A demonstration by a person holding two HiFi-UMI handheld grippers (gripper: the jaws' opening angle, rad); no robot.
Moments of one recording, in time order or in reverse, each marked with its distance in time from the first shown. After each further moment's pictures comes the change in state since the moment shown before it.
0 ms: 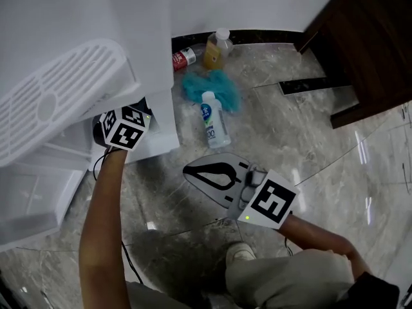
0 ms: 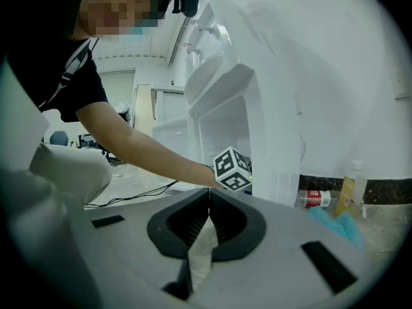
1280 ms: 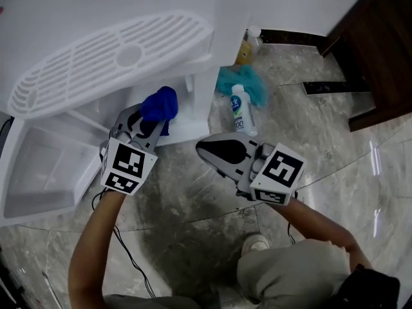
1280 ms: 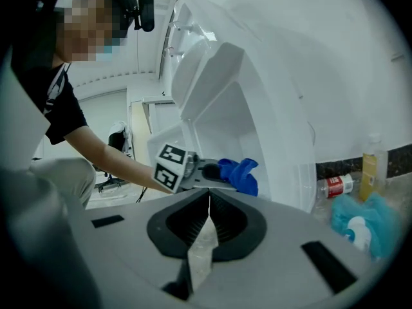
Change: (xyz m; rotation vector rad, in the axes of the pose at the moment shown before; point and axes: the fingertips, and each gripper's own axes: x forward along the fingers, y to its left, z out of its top) left arm -0.142 -0.040 -0.015 -0.105 -0.180 -0.137; right arm 0.041 -0.002 0.006 0.143 -0.069 0.041
